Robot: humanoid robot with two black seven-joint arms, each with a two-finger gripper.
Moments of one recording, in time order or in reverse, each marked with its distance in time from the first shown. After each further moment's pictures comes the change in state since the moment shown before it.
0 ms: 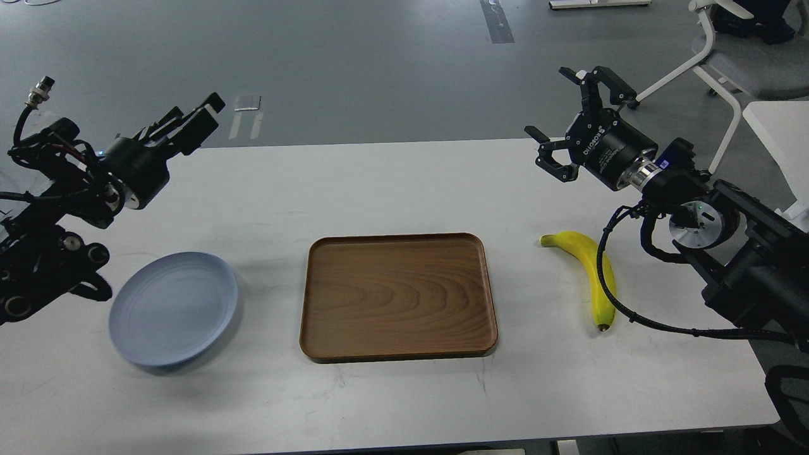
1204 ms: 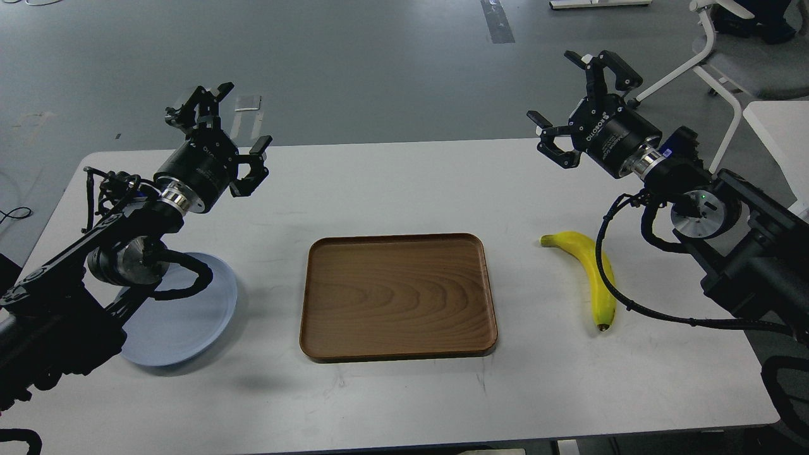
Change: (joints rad) left arm 0.125 -0.352 -0.404 0.045 -1.136 -0.457 0.074; right arm 0.023 0.008 0.029 -0.011 0.001 0.000 -0.003
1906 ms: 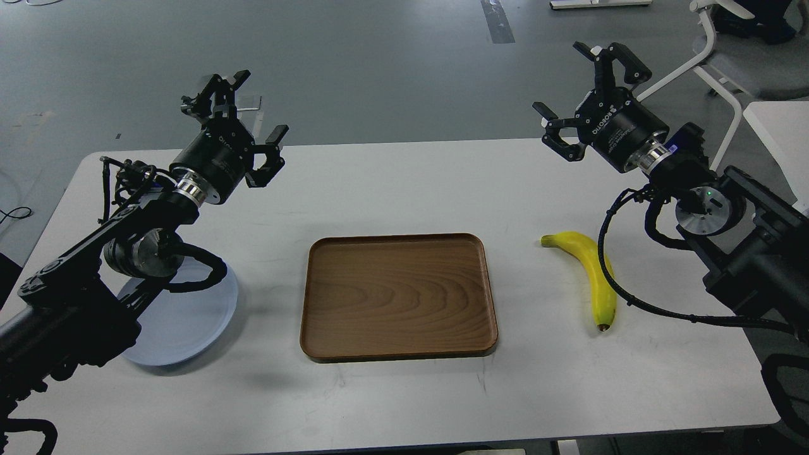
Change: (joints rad) left arm -0.023 -0.037 0.012 0.000 0.013 -0.002 -0.008; right arm -0.002 -0.002 0.033 -0.003 0.001 0.007 0.003
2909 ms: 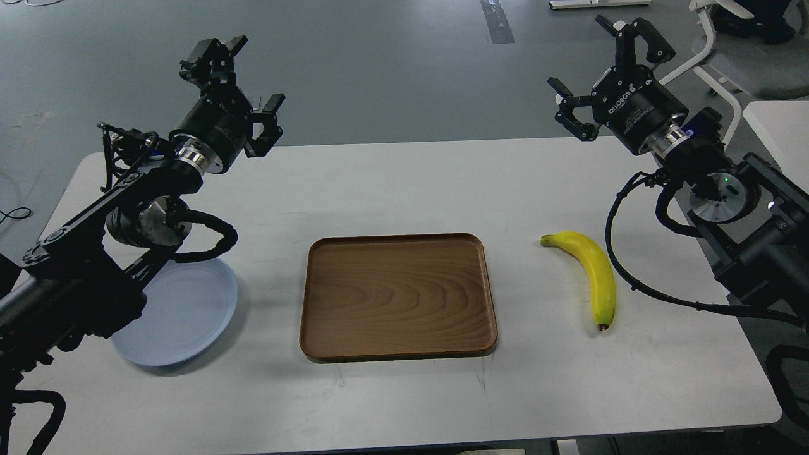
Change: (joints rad) left arm -0.075 -0.005 -0.015 -0.005 -0.003 0.024 -0.006; right arm 0.014 -0.001 0.050 0.003 0.007 0.000 -0.005
